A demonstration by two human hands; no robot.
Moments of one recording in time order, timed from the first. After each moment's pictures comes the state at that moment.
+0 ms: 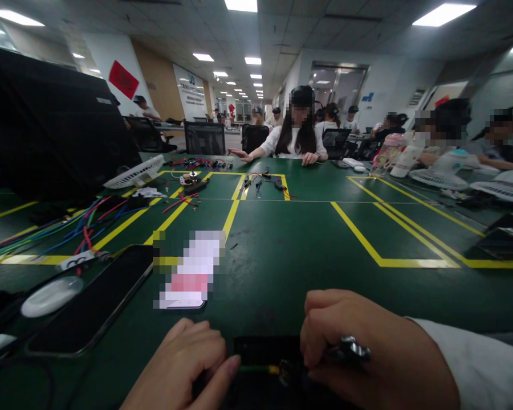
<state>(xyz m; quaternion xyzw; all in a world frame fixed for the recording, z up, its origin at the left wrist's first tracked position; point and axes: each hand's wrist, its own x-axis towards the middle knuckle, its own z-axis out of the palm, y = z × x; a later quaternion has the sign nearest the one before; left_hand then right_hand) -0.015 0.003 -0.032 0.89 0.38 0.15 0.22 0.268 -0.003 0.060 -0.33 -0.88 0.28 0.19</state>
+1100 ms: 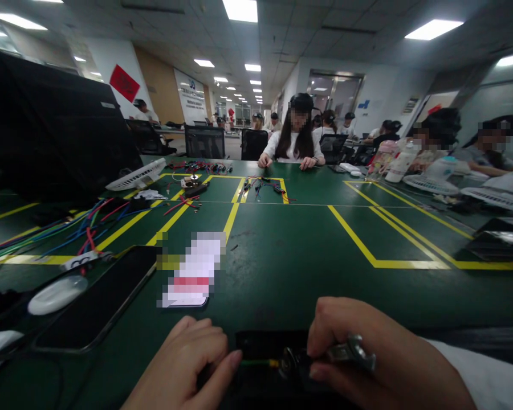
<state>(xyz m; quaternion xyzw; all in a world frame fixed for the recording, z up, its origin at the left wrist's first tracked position) -0.010 0.000 -0.019 0.88 0.40 0.14 0.22 0.262 -0.030 0.061 -0.44 -0.84 0.24 0.23</state>
